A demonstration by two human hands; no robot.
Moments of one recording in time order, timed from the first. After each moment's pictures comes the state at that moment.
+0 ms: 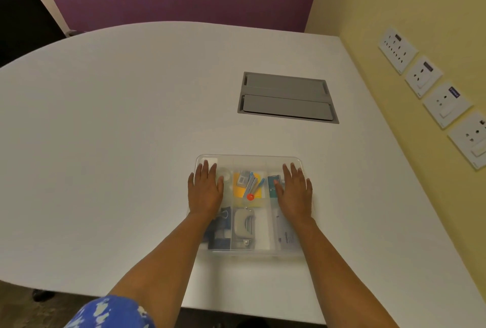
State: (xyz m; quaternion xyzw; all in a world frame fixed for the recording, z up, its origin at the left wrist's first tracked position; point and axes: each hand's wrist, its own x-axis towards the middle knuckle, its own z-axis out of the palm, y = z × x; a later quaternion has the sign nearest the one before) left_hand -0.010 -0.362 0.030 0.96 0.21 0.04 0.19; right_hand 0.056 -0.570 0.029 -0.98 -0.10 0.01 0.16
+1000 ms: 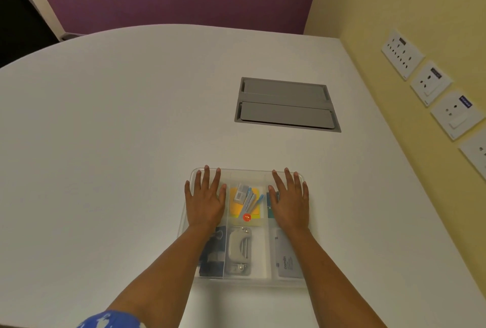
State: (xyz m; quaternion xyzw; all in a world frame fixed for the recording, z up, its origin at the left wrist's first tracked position) left_hand 0.019 -0.361 0.017 0.97 0.20 0.03 0.14; right_hand 0.083 -0.554 0.023 -0.98 -0.12 -0.02 0.14
